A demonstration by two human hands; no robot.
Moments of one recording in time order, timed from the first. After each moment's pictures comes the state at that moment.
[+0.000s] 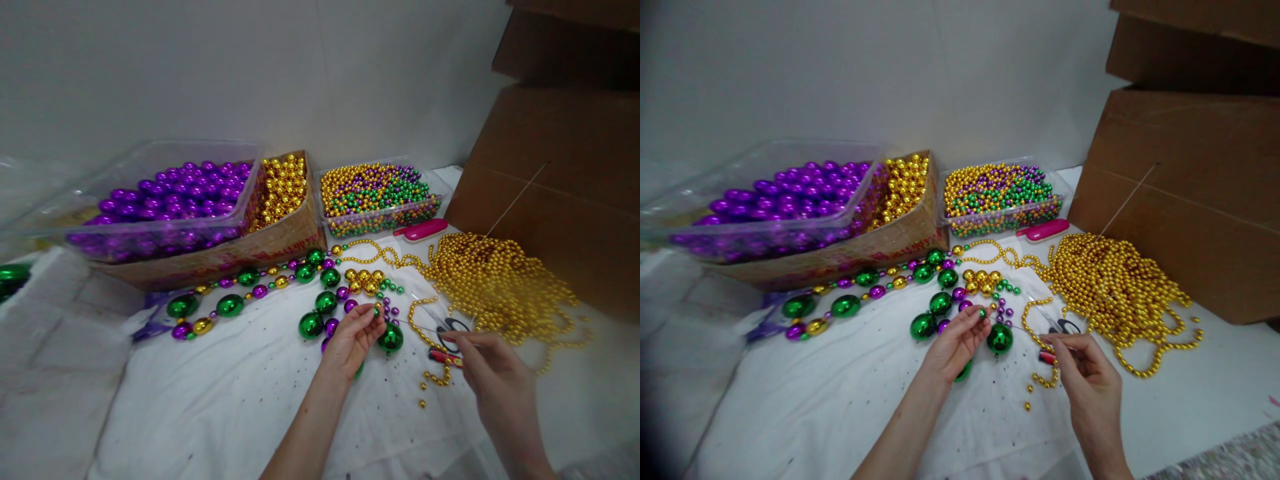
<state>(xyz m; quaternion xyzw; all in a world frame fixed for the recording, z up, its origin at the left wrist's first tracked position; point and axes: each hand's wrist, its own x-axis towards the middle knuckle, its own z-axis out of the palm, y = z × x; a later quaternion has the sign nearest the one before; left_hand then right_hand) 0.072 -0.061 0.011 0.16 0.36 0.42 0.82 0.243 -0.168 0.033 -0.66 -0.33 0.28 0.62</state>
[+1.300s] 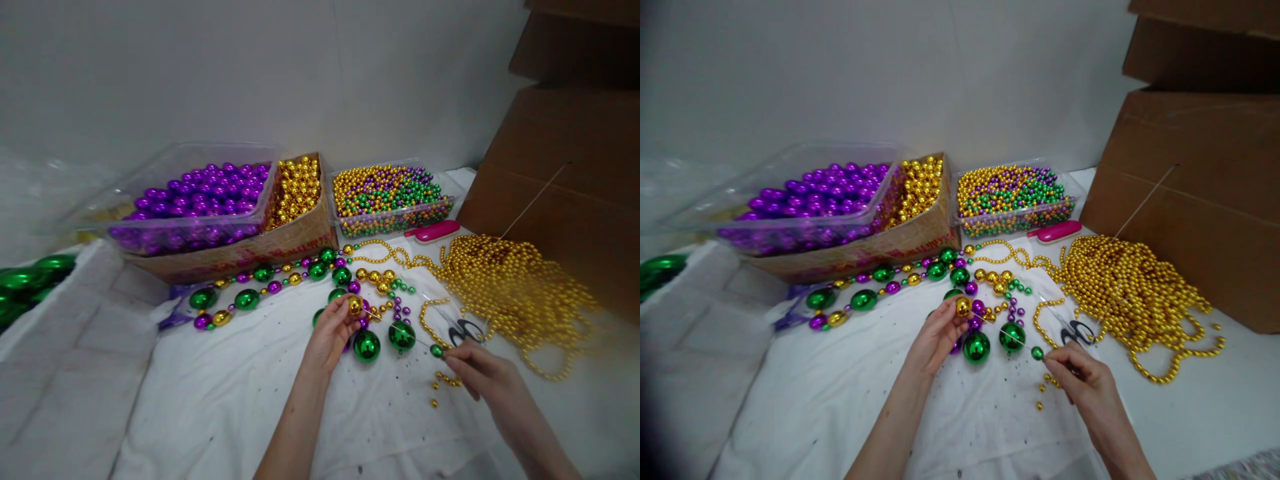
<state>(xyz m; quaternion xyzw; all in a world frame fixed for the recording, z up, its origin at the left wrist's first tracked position) 0.018 -0.050 0.018 0.26 0.38 0.48 0.74 0.253 -0.172 0.028 -0.65 -0.44 0.42 0.46</state>
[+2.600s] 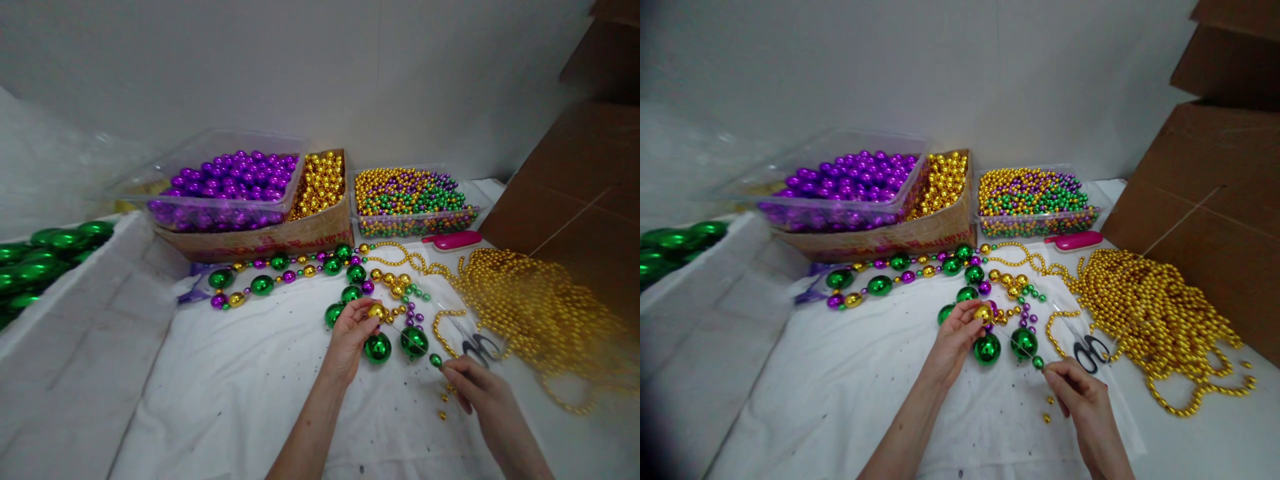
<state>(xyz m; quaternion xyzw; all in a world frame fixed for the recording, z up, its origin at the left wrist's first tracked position) 0.028 -0.075 0.015 0.31 0.37 0.52 0.71 0.233 -0.171 -0.001 -0.65 -0.42 0.46 0.44</state>
